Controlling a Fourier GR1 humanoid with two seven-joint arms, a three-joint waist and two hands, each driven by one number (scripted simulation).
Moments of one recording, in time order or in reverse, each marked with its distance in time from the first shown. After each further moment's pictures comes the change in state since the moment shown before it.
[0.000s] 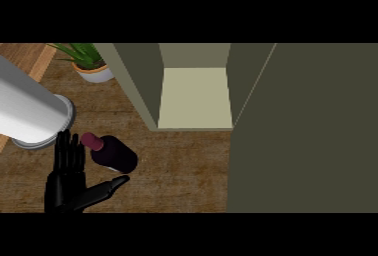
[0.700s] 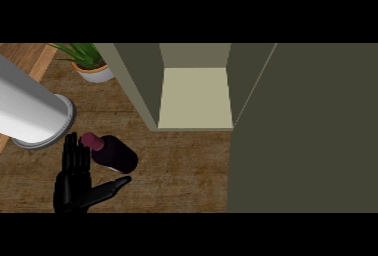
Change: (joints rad) left arm -0.041 -0.006 0.043 0.172 0.027 -0.080 -0.115; right arm -0.040 0.001 -0.012 0.001 0.000 -0.005 0.041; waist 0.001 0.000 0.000
